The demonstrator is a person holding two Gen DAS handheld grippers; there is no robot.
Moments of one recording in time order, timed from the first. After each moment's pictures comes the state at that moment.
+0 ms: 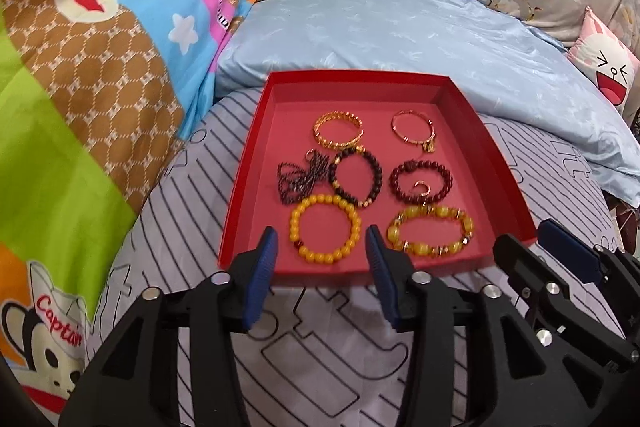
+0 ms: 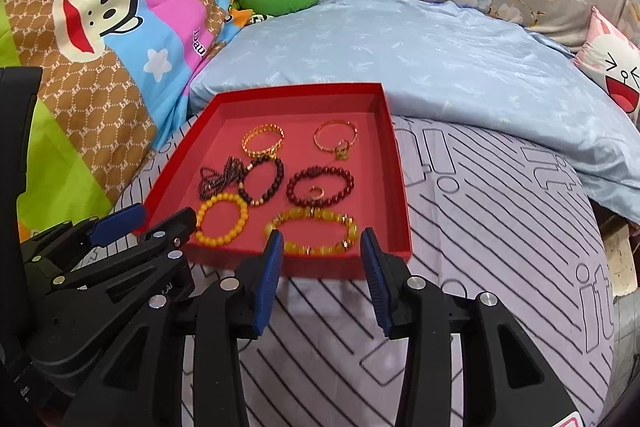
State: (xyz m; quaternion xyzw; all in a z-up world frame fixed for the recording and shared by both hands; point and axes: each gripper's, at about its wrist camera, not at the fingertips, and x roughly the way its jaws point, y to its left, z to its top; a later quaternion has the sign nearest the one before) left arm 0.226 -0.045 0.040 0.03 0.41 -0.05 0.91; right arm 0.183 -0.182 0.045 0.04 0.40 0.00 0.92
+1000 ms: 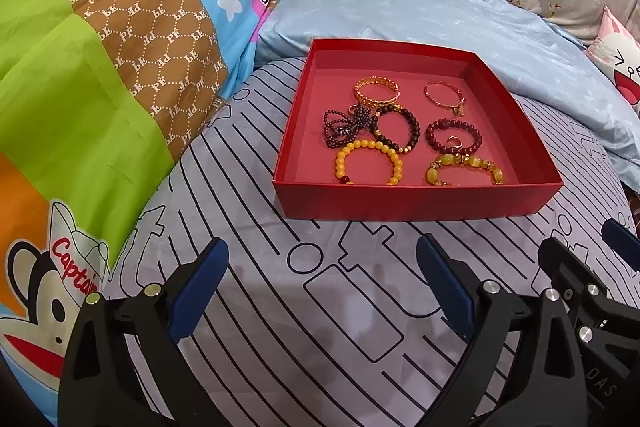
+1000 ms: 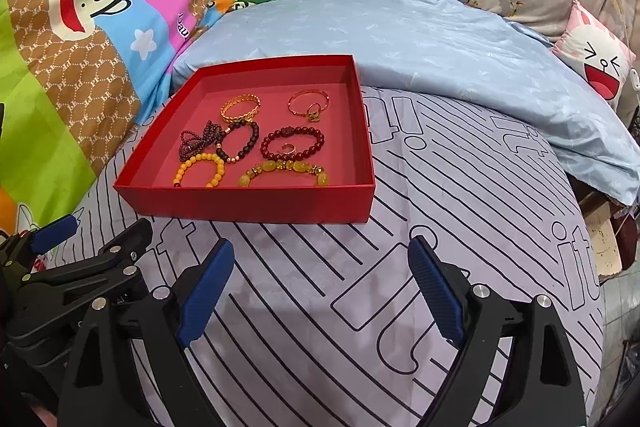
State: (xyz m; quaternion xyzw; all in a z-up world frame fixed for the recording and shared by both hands) left arm 0.186 -0.019 0.024 0.02 0.42 -0.01 0.91; right arm 0.150 -0.189 0.031 0.03 0.41 -0.04 0.91
